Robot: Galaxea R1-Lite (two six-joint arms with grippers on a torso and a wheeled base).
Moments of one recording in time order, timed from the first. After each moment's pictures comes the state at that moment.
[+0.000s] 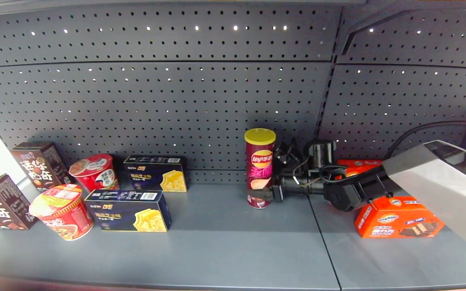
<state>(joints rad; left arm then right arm) -0.29 0.20 -0.32 0.29 -0.08 0.02 0.43 2.31 -1.40 -0.60 0.70 -0.25</state>
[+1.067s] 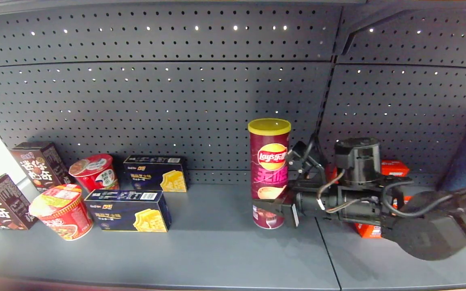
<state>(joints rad) -0.30 0.10 -0.24 0.29 -0.08 0.02 0.64 1.83 -0.89 -0.64 0.36 -0.14</state>
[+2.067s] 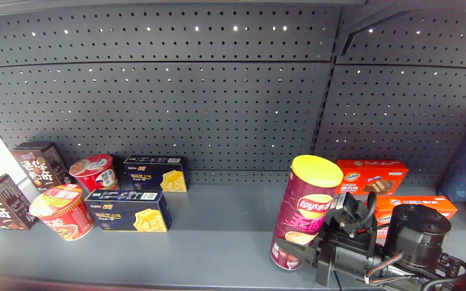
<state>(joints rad) -0.29 0.11 -0.29 0.29 -0.04 0.03 0.65 1.86 -0.29 -1.44 0.34 -0.05</state>
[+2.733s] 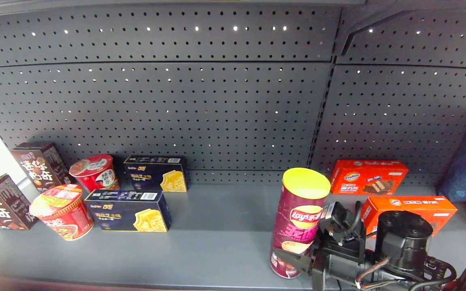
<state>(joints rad) -0.29 0.11 -0.27 0.29 -0.04 0.02 0.65 1.93 -0.28 -1.45 0.34 -0.07</state>
